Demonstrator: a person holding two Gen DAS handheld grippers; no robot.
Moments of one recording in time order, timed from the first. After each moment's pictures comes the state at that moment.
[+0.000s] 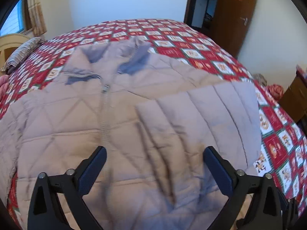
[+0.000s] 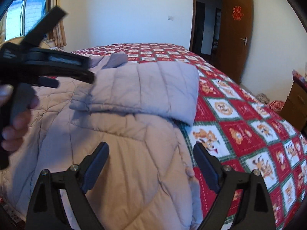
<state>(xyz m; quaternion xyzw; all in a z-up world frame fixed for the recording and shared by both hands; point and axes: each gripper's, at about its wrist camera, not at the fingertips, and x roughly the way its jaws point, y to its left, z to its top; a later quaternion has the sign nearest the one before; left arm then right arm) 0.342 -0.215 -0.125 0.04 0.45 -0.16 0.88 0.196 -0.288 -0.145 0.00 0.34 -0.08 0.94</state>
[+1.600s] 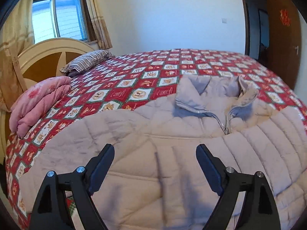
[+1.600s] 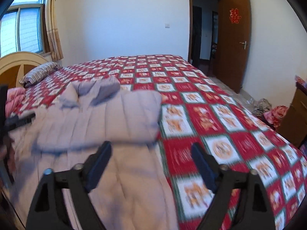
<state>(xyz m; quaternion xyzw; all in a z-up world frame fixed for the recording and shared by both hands) 0.400 -0.068 -0.115 0.05 0.33 0.08 0.94 0.283 -0.331 -0.086 0.02 0.31 -0.07 0.95</state>
